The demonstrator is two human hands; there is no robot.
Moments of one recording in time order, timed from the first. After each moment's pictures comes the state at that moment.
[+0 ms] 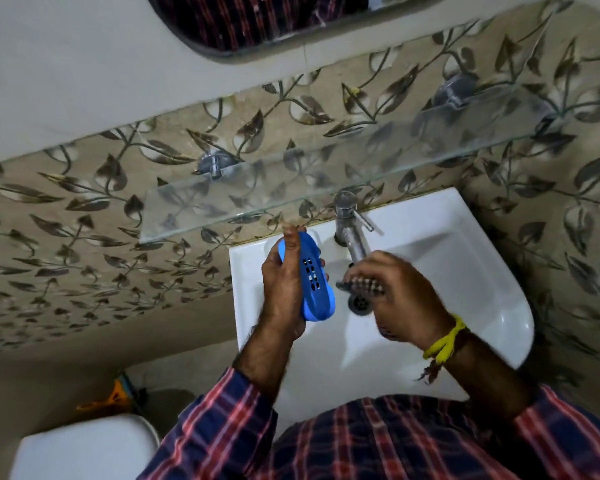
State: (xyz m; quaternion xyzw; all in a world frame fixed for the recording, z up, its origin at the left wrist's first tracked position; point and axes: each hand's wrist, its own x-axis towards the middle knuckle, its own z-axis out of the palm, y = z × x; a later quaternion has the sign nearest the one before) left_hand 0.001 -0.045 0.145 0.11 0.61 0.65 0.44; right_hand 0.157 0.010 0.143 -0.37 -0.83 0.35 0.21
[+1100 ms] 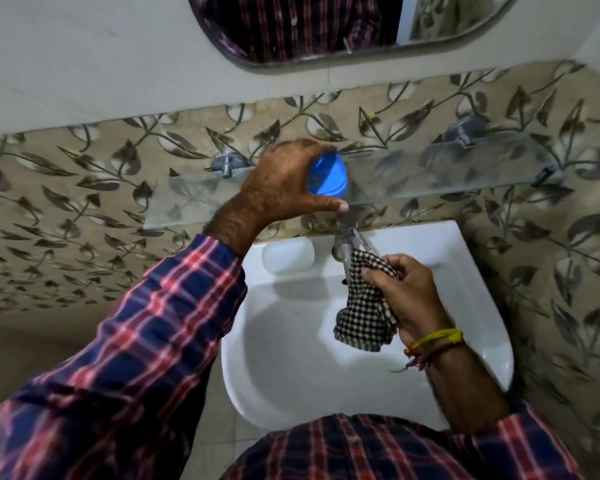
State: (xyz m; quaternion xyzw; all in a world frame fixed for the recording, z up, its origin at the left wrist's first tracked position) left_hand -0.068 0.042 0.247 0.68 0.72 0.14 0.01; right_hand 0.150 0.040 0.147 -0.51 -0.48 0.63 0.33
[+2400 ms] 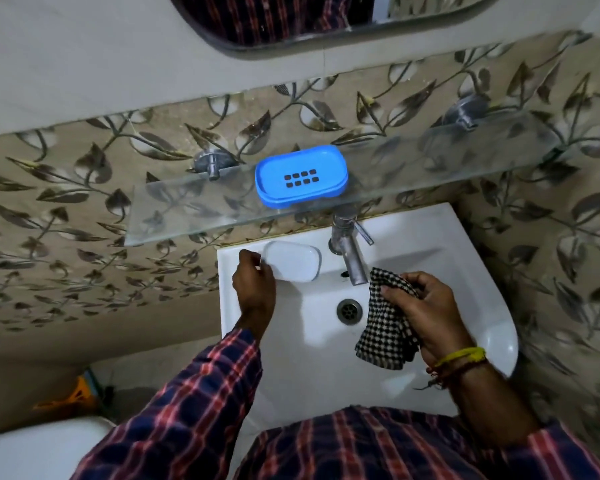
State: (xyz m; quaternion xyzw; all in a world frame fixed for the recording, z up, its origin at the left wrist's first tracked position) left_hand -0.089 -0.019 0.011 0.26 0.87 0.40 0.12; right_hand 0.164 0.029 0.119 -0.58 -0.42 0.61 0.33
